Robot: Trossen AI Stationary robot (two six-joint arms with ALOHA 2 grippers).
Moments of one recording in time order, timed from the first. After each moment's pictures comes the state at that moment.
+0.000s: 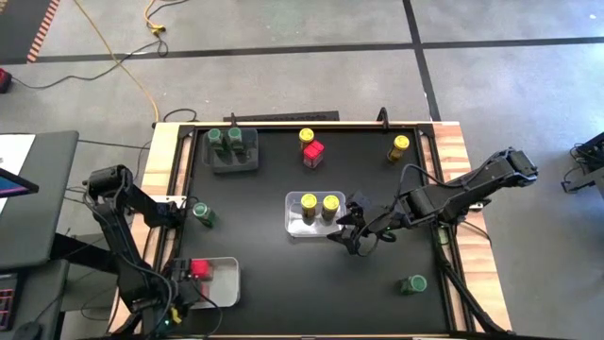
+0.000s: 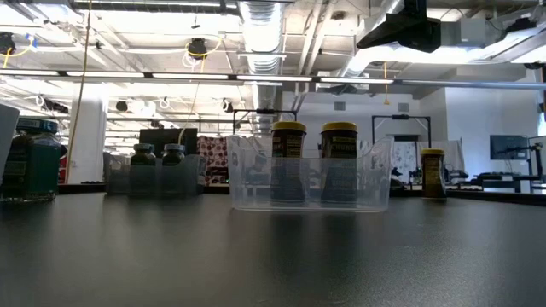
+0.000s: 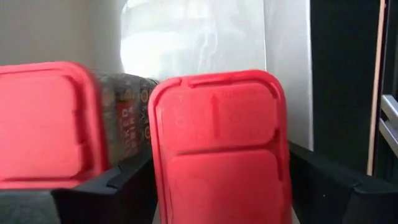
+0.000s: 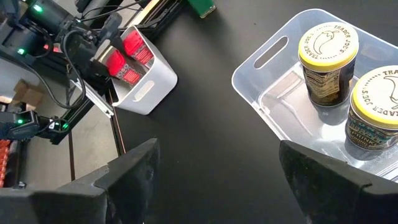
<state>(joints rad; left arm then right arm) -1.27 1.52 0.98 -0.88 -0.27 -1.24 0.35 1.31 1.04 -0.36 0.28 0.96</state>
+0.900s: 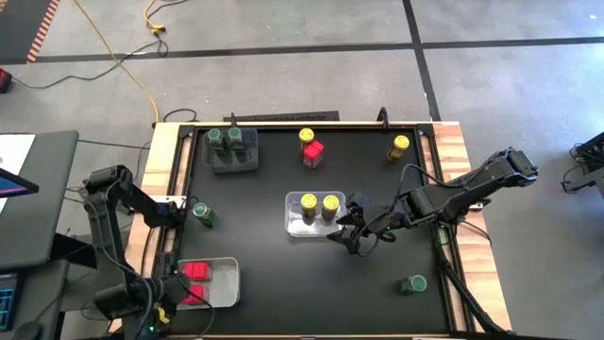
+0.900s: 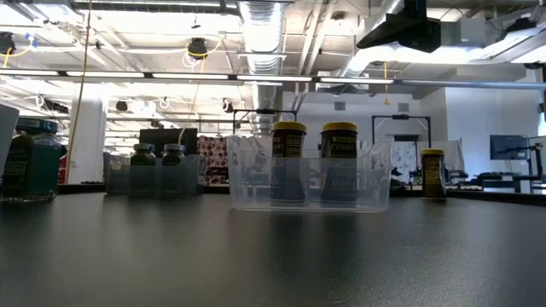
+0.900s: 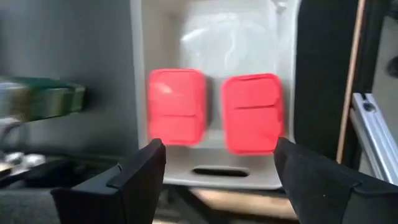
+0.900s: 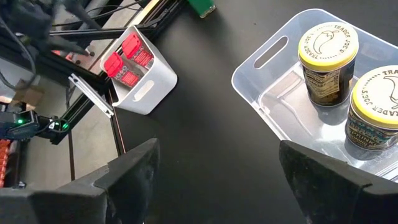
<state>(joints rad) -1.26 1.52 1.37 -1.42 -0.27 -1.31 0.35 1.31 1.04 -0.36 0.28 0.96</state>
